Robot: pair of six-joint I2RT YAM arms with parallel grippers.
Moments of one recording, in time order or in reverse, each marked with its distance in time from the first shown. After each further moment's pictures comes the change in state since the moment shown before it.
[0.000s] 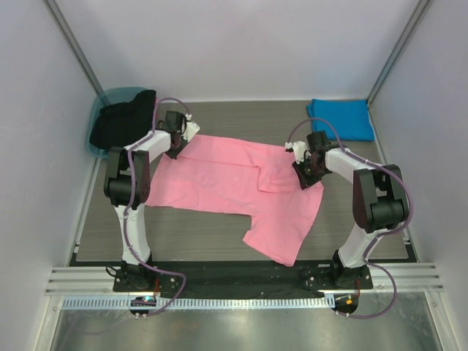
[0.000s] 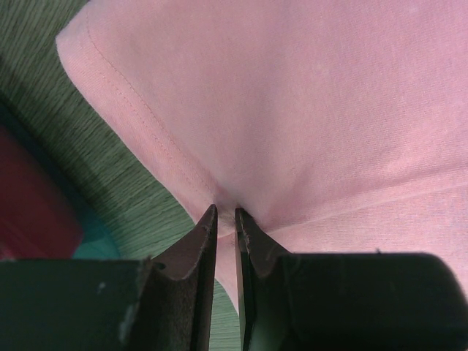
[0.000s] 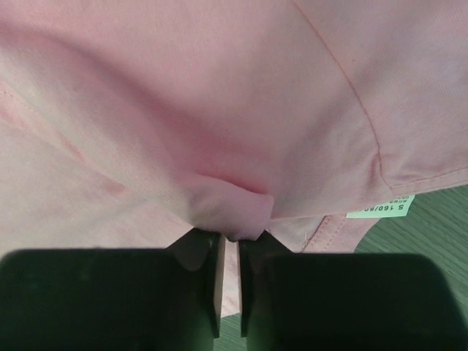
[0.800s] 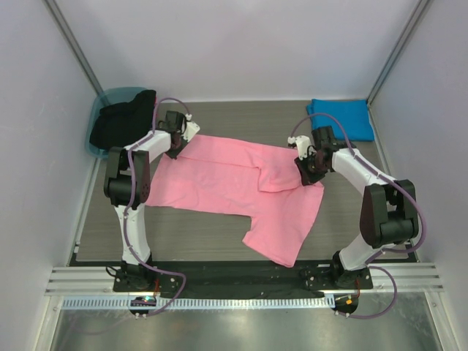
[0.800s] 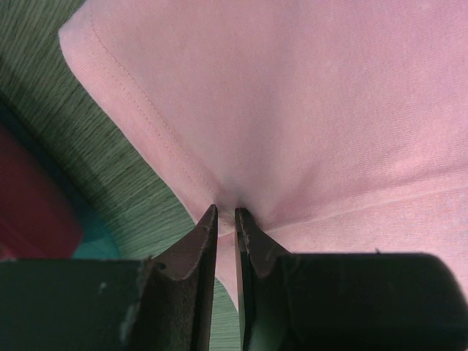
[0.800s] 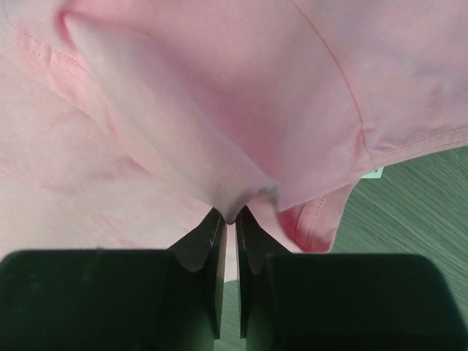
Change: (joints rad) left arm 0.000 0.000 0.000 0.000 -0.002 0.000; right arm -0.001 -0.145 0.022 -0.111 -0.040 0.009
